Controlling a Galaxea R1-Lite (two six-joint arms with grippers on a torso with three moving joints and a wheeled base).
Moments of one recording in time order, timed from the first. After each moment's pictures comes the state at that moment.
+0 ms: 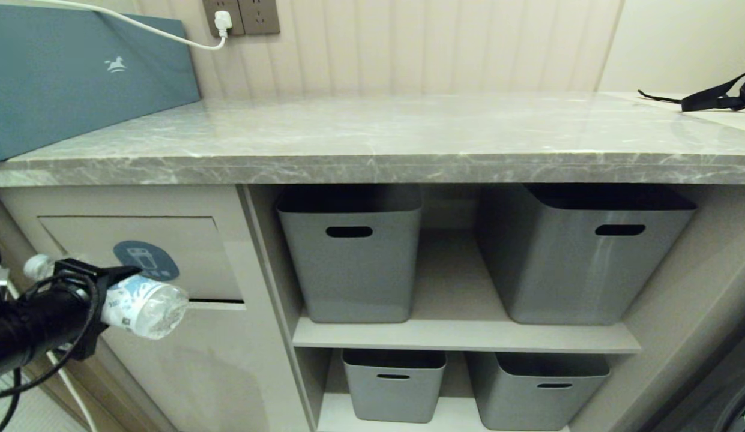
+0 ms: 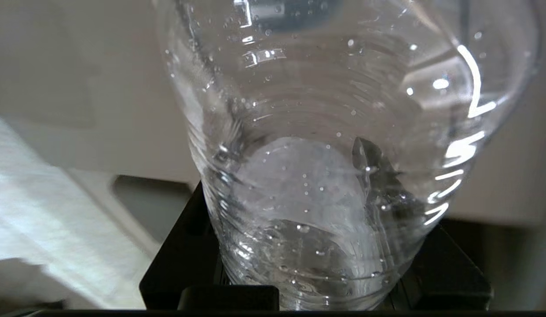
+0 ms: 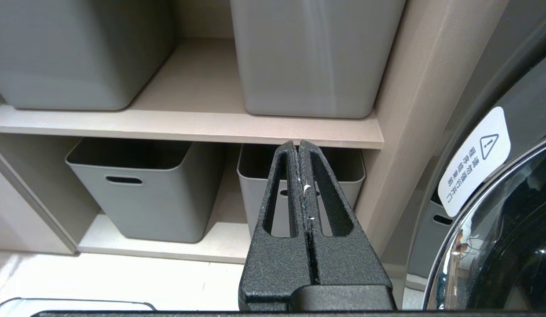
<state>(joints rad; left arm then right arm) 0.16 1.41 -0.53 -0.52 -0.14 -1.15 0.00 0.00 0.00 0.00 0.00 -0.01</state>
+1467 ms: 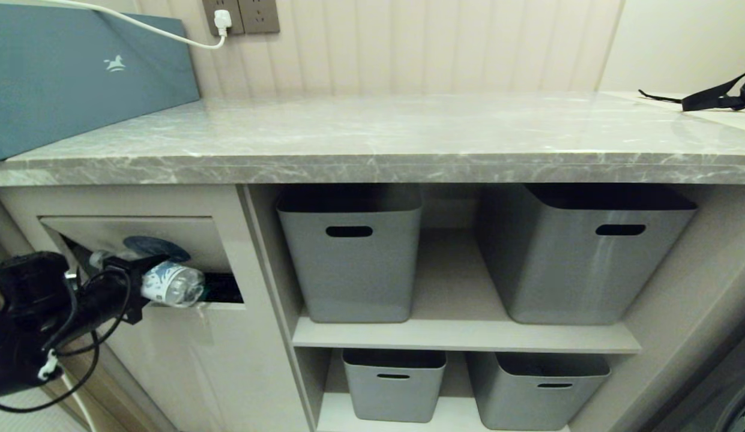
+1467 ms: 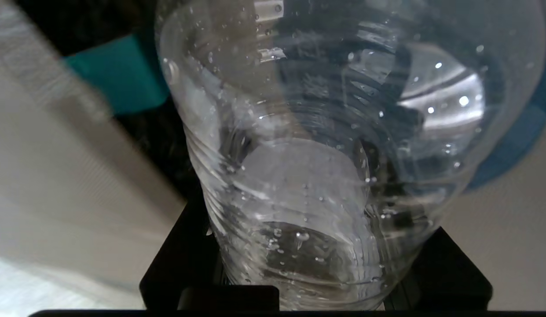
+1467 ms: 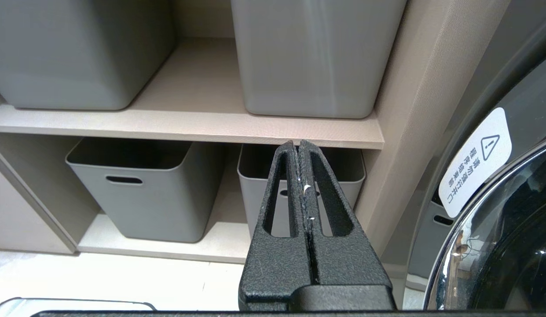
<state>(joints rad) 0.34 2.07 -0.68 -1.17 -0.53 -1.20 0.00 0.00 0.00 0.00 0.00 -0.01</state>
